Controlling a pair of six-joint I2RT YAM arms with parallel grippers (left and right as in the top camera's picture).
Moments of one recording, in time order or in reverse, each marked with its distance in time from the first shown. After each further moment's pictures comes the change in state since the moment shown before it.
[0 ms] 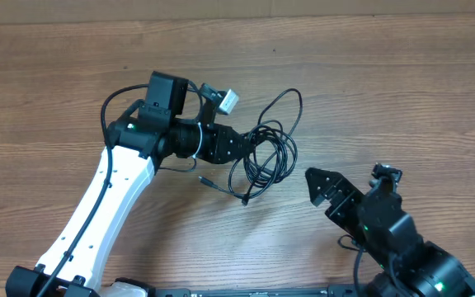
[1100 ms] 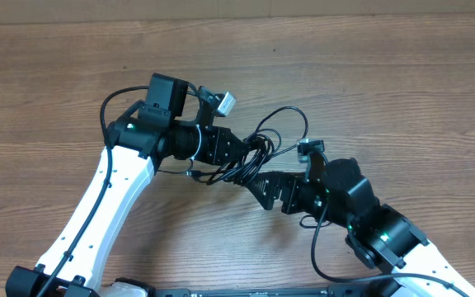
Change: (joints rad) left arm 0.000 0.000 0.000 -0.042 -0.099 -0.004; right arm 0.000 0.340 -0.022 0.480 -0.494 -0.370
